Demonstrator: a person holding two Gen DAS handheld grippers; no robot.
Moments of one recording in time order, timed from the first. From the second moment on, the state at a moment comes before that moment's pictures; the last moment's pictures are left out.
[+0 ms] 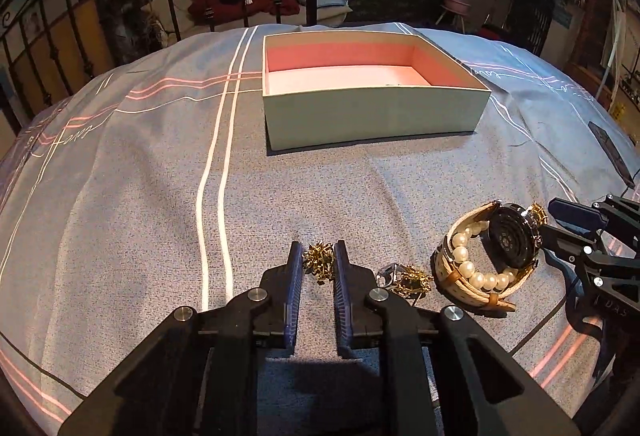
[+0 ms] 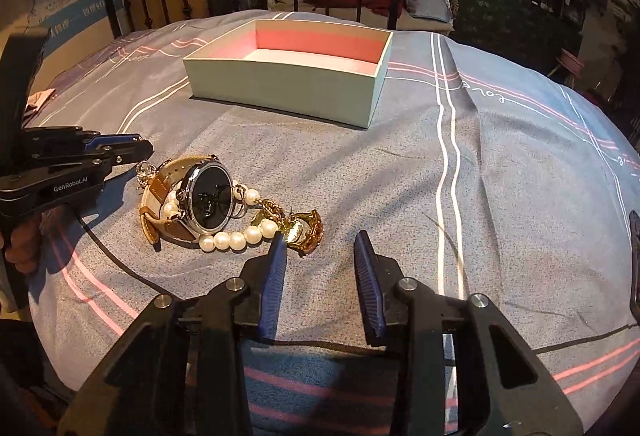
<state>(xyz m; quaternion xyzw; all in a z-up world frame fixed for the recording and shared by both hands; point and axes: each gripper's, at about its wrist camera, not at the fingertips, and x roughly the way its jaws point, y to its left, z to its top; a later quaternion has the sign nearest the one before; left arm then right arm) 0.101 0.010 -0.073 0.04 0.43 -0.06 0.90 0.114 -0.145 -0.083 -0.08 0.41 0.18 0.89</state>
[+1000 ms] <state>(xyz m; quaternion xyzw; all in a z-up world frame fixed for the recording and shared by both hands) 0.100 0.012 -0.075 0.02 0.43 -0.06 0.90 0.128 -0.133 -0.082 -0.17 0.39 0.30 0.86</state>
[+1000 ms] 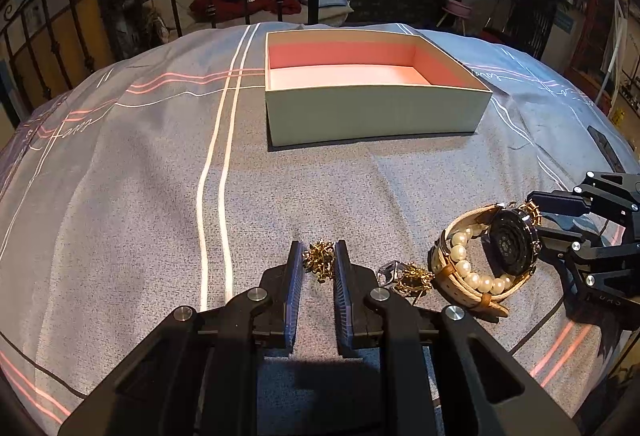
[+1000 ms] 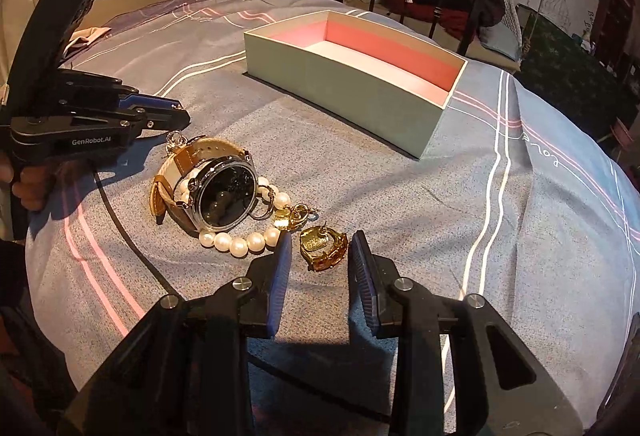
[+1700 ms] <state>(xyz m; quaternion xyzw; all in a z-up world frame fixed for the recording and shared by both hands) 0.106 0.016 -0.069 0.01 0.44 -0.06 0.90 0.121 -0.140 -0.032 -0.12 0.32 0.28 0.90</state>
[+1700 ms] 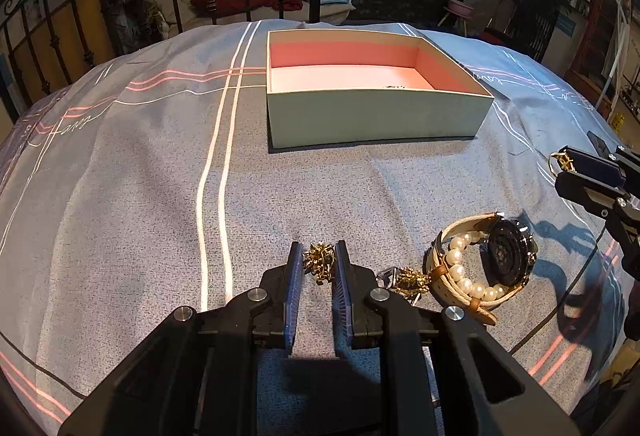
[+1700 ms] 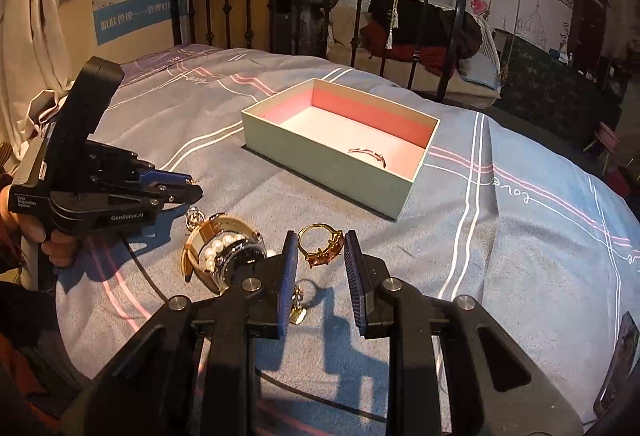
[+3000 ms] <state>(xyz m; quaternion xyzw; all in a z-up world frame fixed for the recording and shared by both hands) 0.275 -0.011 -0.039 0.00 0.47 -0.07 0.88 0.302 -0.085 -0.059 -0.05 0.42 0.19 0.89</state>
